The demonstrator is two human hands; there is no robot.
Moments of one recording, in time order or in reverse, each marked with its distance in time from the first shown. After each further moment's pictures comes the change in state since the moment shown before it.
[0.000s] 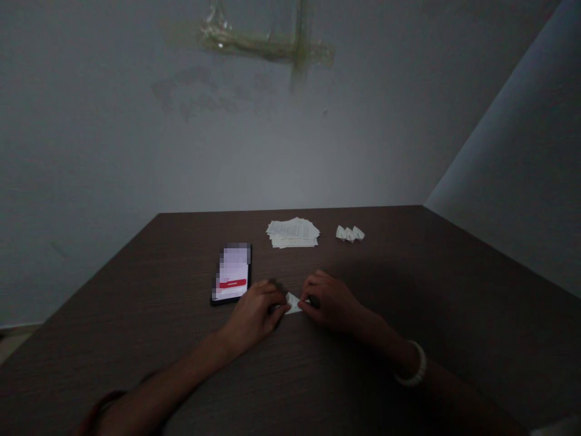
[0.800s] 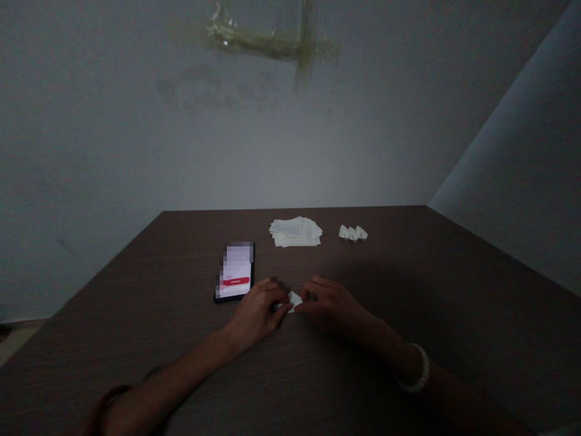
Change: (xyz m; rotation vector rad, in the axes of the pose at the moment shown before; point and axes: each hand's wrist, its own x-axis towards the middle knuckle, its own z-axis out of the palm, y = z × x) left_hand 0.000 0.001 0.001 -0.025 0.013 -0.031; right_hand -0.007 0.000 0.005 -0.206 0.017 -0.293
